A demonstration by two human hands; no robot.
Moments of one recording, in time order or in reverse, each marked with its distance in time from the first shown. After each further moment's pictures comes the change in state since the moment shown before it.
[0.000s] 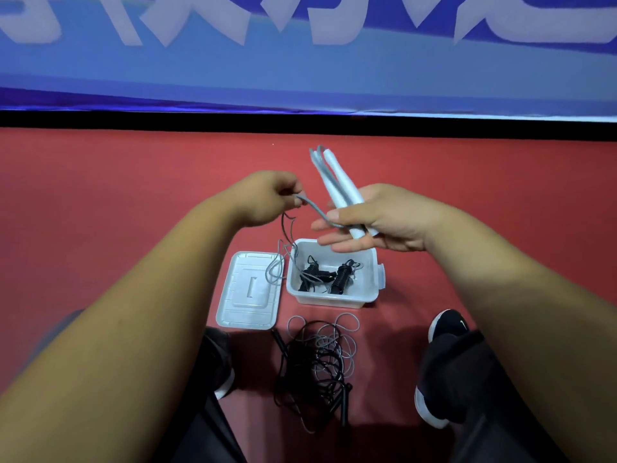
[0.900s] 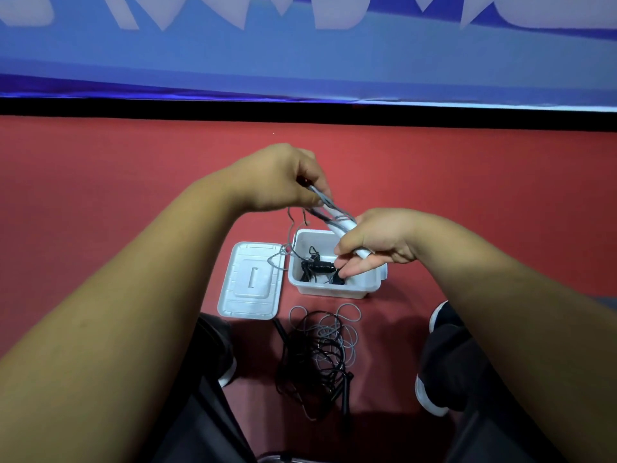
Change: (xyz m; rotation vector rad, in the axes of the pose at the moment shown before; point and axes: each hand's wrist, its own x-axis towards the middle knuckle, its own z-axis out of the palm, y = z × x) left_hand -0.023 0.041 -0.018 0.012 -0.119 0.259; right_hand 0.030 0.042 -0.003 -0.220 0.140 0.337
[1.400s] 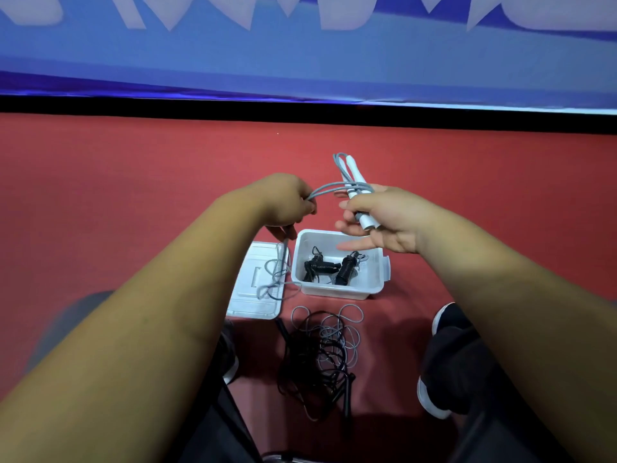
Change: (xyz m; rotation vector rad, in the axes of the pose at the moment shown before) left_hand 0.009 -0.023 0.034 -0.092 -0.087 -0.504; right_hand -0.009 -0.019 -0.002 0.422 0.030 -0.238
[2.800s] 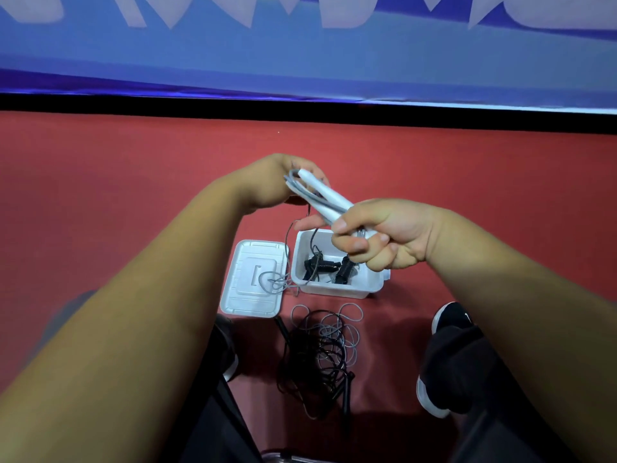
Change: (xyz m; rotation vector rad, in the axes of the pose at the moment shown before) left_hand 0.004 -0.012 -0.019 -0.304 0.029 0.339; right_hand -0.032 -0.008 0.005 -0.163 -0.629 0.243
